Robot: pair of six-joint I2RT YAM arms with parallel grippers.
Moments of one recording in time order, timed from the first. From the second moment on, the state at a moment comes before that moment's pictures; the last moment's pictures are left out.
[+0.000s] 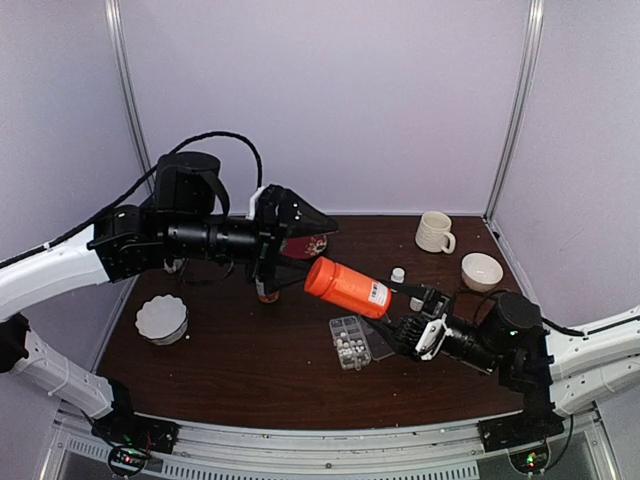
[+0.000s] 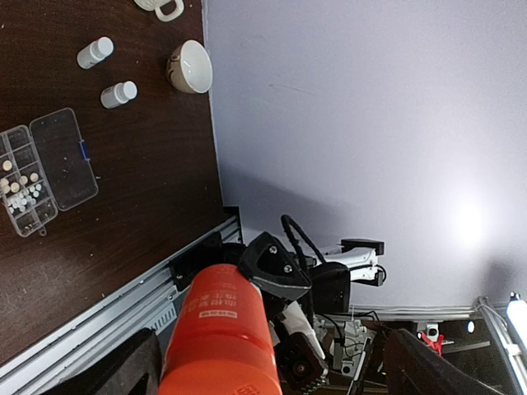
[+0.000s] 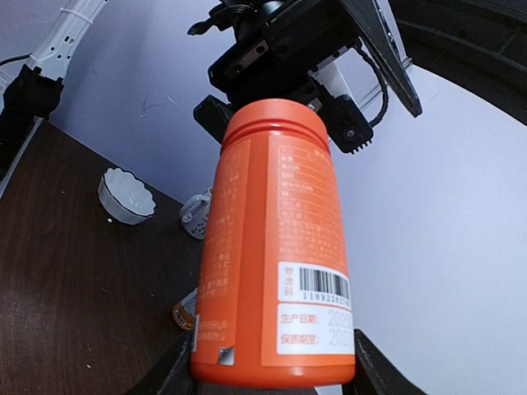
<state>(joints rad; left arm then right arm) -1.05 1.30 1.31 -0.29 0.32 -1.30 1.25 1.02 0.42 0.77 0.20 -0.85</state>
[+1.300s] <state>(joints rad) -1.04 1.13 1.15 -0.40 0.55 1.19 1.10 0.94 0.65 0.21 -0.39 -0.10</state>
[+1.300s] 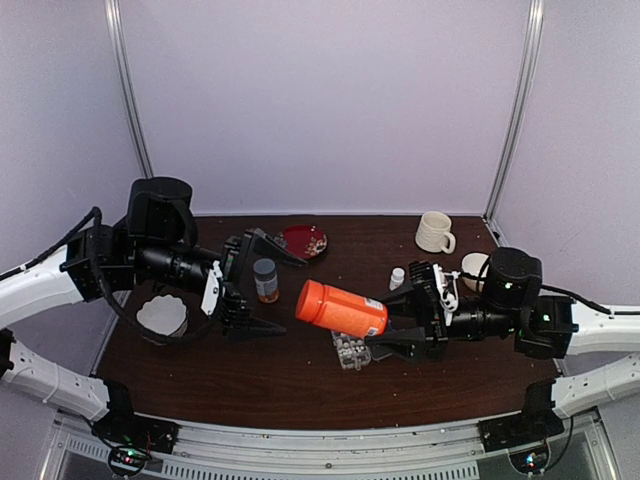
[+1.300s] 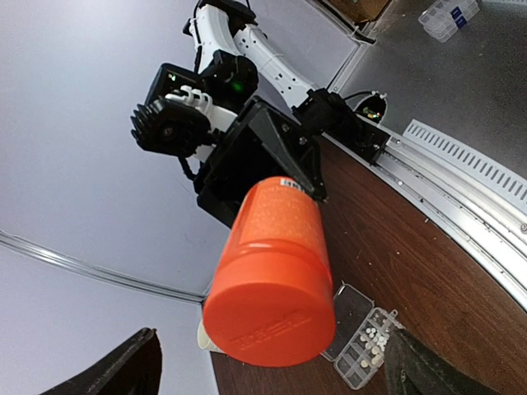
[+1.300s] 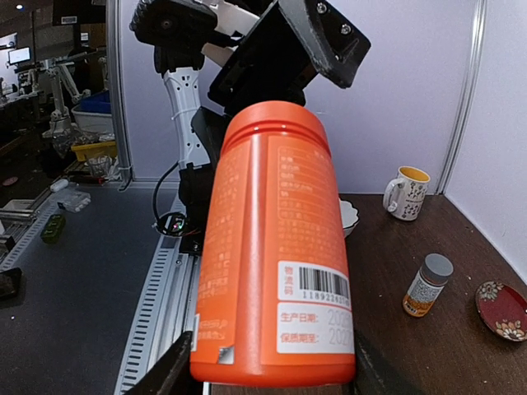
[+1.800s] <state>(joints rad) -1.08 1.14 1.15 -0.34 0.54 1.22 1.10 0.99 0.65 0.24 -0.41 -0.05</state>
